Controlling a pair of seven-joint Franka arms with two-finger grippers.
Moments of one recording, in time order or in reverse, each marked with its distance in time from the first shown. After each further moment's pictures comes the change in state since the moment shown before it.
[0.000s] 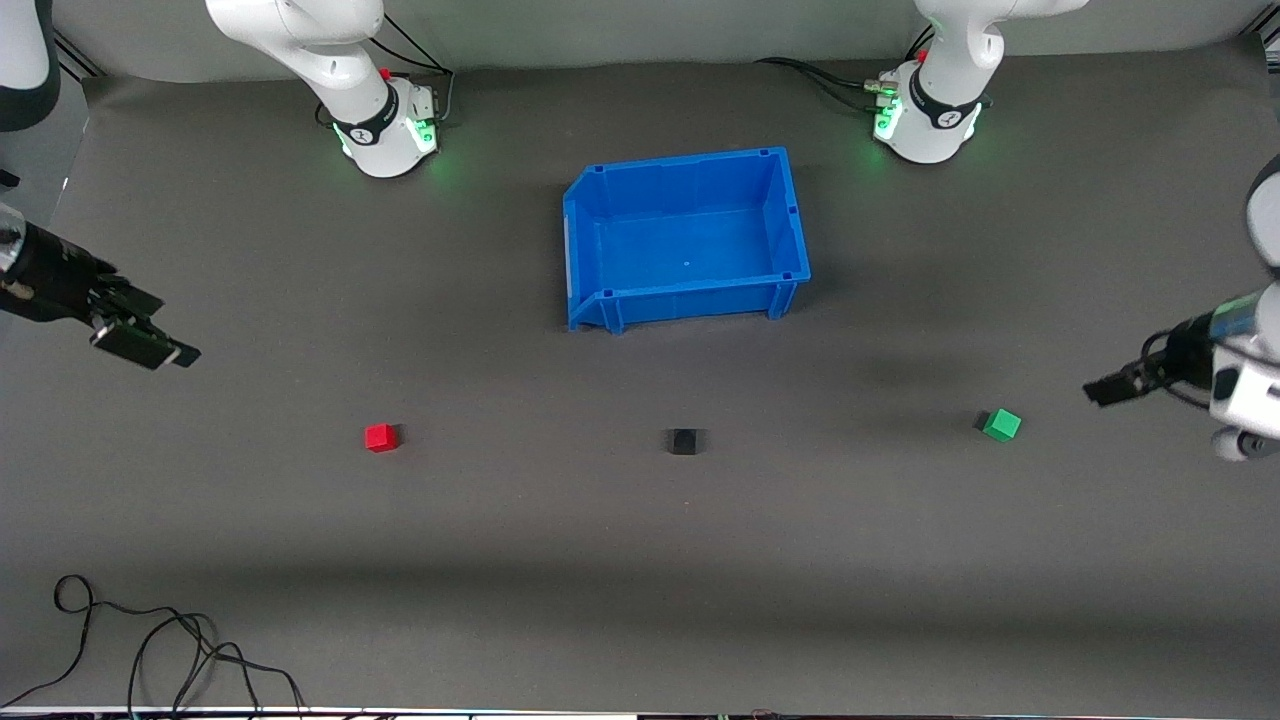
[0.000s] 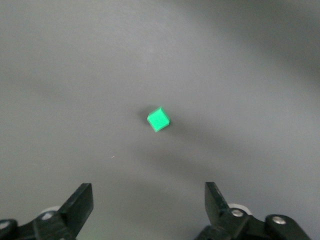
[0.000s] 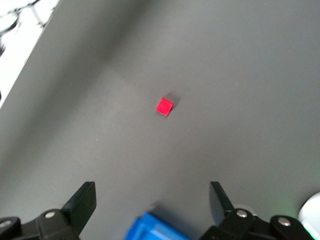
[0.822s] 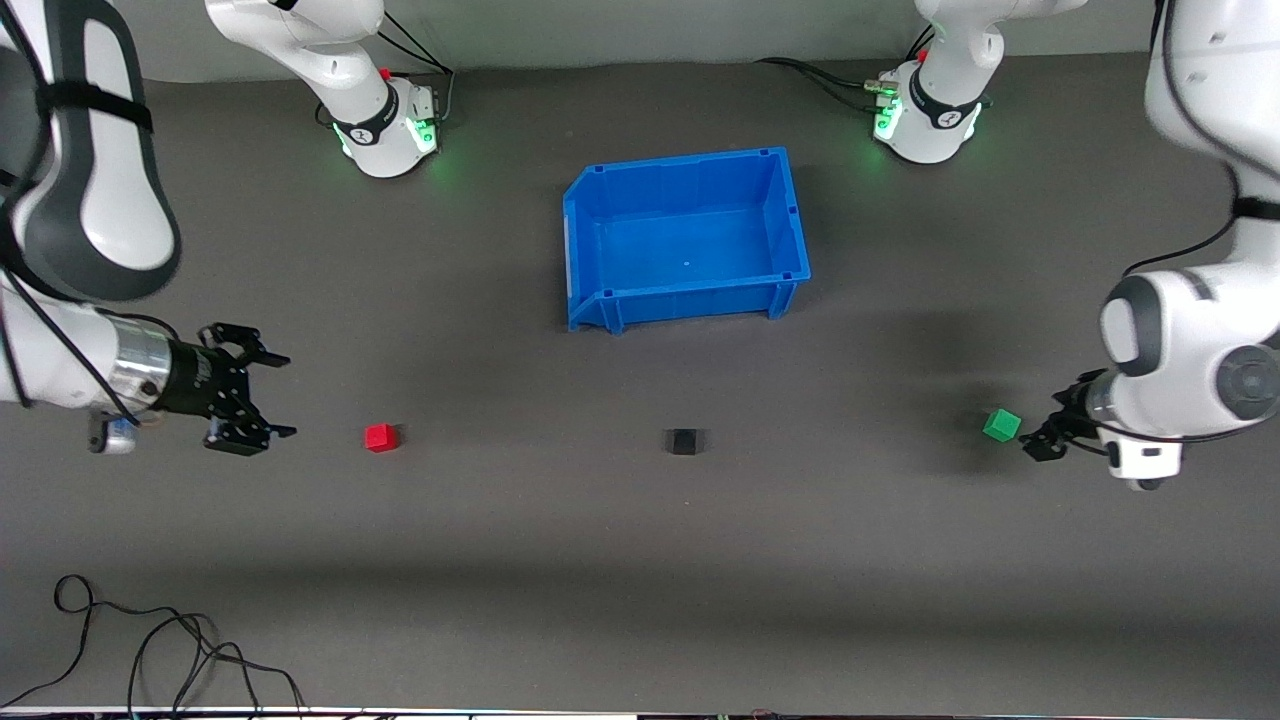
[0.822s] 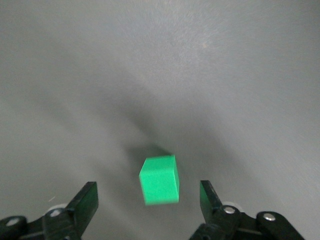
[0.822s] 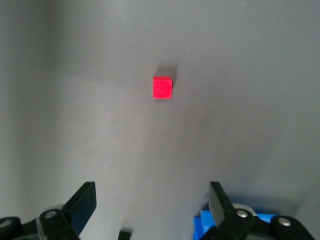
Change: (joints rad) left arm 0.030 0.229 -0.001 -0.270 -0.001 0.492 -0.301; right arm 0.026 0.221 -0.014 -0.097 0.137 0.202 0.334
